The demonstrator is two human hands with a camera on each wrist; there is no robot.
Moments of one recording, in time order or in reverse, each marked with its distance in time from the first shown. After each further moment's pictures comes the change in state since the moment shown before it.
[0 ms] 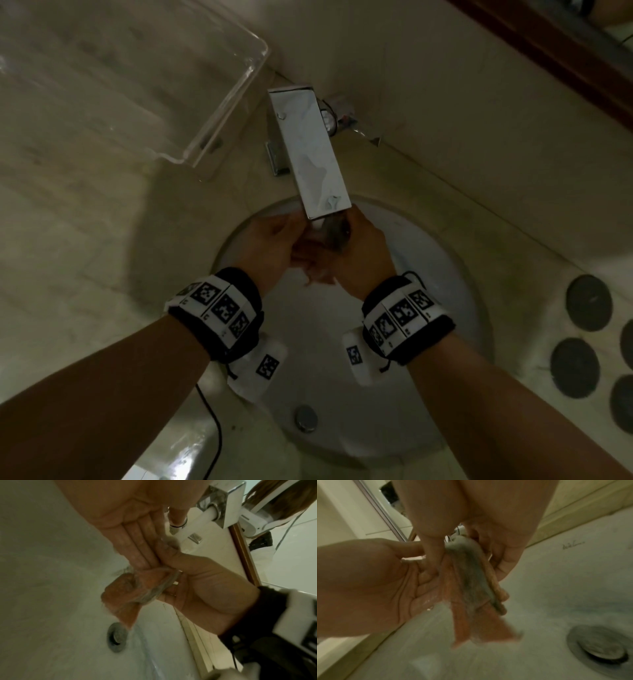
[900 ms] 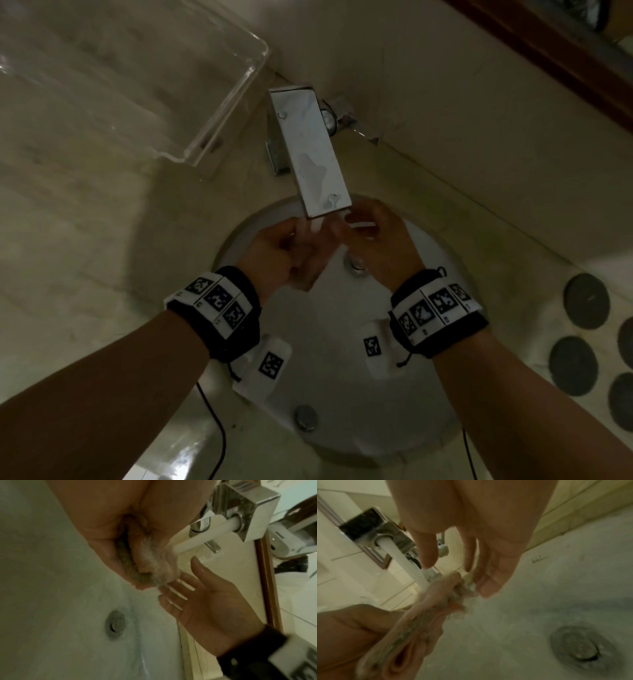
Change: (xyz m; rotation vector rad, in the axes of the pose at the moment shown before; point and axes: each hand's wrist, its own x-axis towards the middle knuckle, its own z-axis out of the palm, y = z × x) left_hand 0.002 -0.018 -0.005 0.041 -0.122 -0.047; right_hand 0.010 0.015 -0.027 0.106 0.020 0.079
